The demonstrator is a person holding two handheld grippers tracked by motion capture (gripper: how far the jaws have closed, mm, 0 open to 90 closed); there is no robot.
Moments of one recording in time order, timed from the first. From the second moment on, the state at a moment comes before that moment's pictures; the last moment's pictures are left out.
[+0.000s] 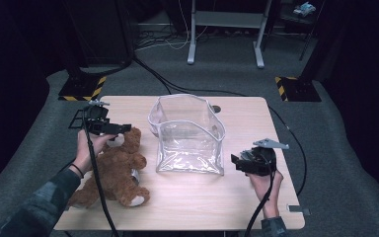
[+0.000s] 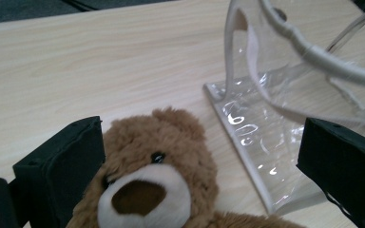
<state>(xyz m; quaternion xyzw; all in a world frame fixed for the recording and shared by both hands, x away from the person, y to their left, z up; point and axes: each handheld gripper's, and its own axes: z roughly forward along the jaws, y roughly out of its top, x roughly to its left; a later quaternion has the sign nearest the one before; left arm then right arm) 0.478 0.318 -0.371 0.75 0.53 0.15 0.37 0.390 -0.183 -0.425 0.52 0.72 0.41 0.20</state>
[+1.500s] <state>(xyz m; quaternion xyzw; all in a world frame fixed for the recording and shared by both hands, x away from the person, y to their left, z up) 0.448 0.337 -0.464 0.70 0.62 0.17 0.32 0.359 -0.153 -0.529 0.52 0.75 0.37 0.19</state>
